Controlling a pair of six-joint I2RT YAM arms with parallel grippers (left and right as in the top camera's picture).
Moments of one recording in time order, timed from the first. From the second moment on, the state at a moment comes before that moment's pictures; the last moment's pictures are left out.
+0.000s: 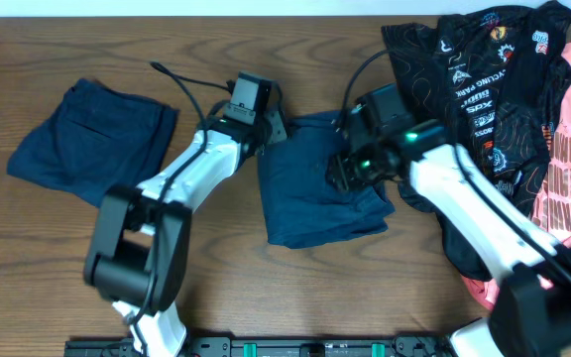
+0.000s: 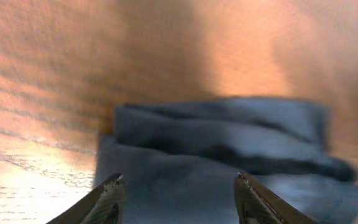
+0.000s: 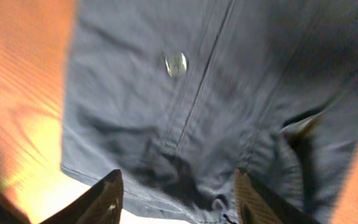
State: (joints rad) left arm -0.37 1.91 1.23 -0.30 0.09 -0.65; right arm 0.44 1.68 1.24 -0.82 -0.29 0.17
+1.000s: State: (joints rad) left arm -0.36 1.82 1.24 -0.73 0.24 -0.50; right arm 0.39 1.94 1.26 -0.74 0.13 0.18
